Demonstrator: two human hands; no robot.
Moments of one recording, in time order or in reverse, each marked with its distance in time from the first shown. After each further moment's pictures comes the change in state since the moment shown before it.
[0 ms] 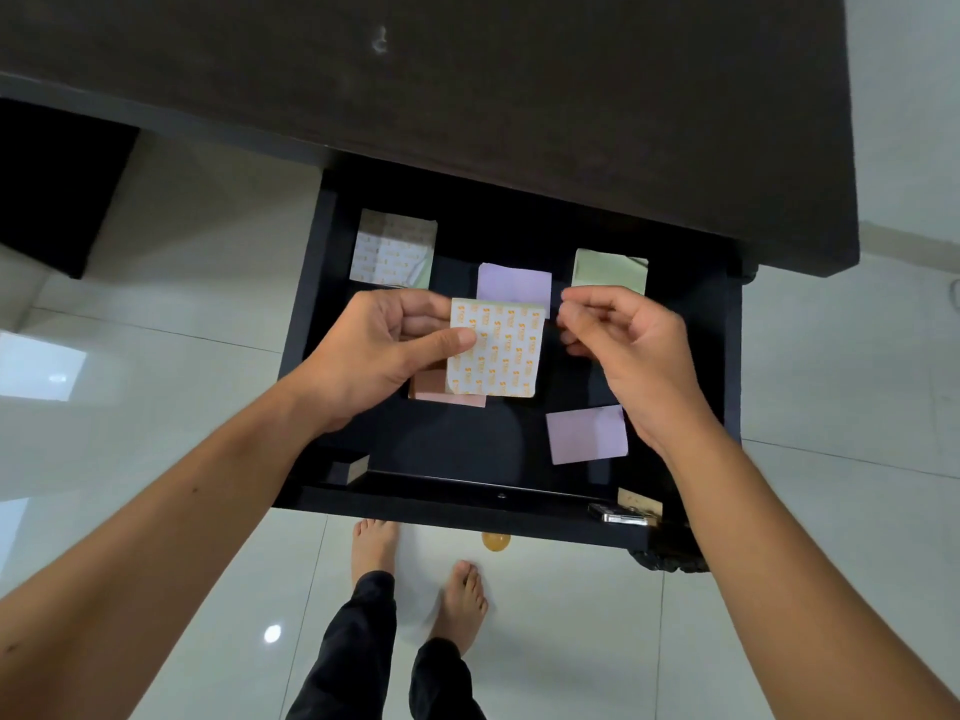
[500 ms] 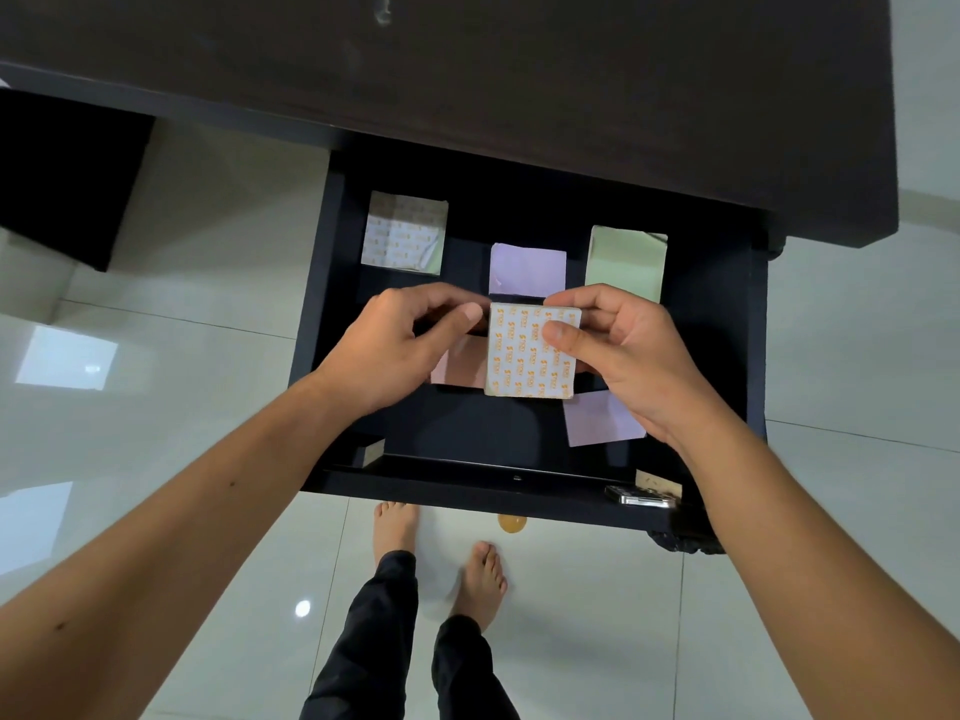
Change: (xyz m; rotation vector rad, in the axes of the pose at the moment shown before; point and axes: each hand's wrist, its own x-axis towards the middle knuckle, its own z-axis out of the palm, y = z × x) left_hand -0.001 -0.010 0.000 0.524 0.070 0.091; right_hand -0.005 0.005 0.007 0.090 -0.250 0.124
